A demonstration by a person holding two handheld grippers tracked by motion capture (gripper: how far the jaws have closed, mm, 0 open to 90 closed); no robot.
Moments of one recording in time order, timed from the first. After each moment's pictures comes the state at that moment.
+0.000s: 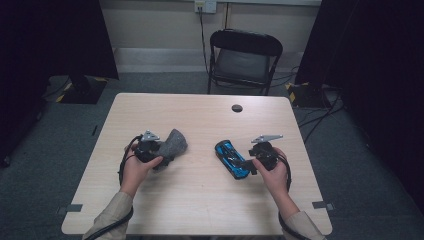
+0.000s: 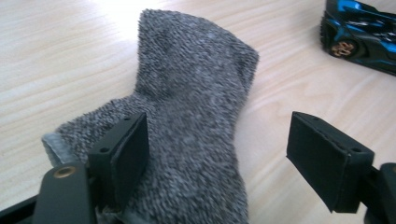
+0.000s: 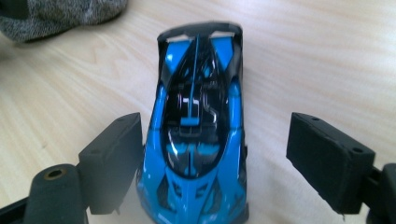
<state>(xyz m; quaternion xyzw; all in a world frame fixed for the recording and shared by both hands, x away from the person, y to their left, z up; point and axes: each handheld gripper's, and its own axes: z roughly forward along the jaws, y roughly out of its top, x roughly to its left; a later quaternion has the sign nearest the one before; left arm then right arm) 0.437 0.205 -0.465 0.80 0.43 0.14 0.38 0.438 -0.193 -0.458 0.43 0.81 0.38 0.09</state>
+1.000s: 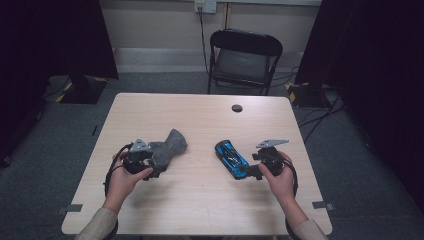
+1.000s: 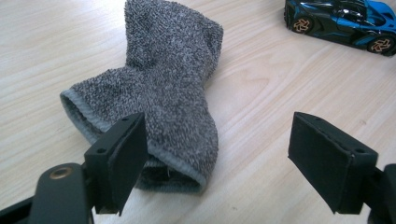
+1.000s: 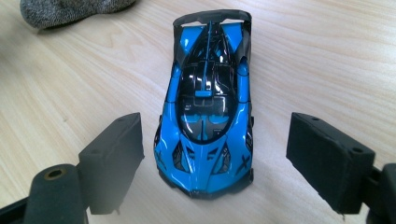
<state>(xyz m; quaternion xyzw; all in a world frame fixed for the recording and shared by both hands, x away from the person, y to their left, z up) 0.394 0.225 -0.448 0.81 0.41 0.15 0.39 0.418 -0.204 -0.451 0.41 0.82 0.39 0.09</state>
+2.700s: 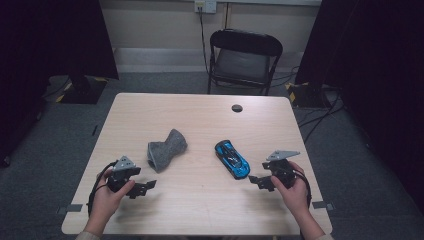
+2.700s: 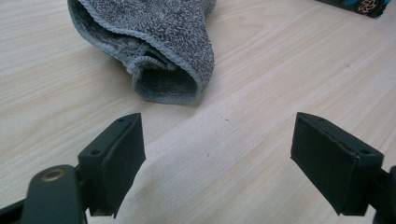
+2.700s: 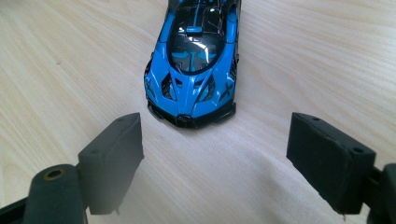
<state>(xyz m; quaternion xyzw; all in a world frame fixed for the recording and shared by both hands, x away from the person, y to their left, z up) 0.349 0.259 -0.469 0.81 0.42 0.12 0.39 0.388 -0.237 -0.462 0.39 0.84 0.37 0.11</state>
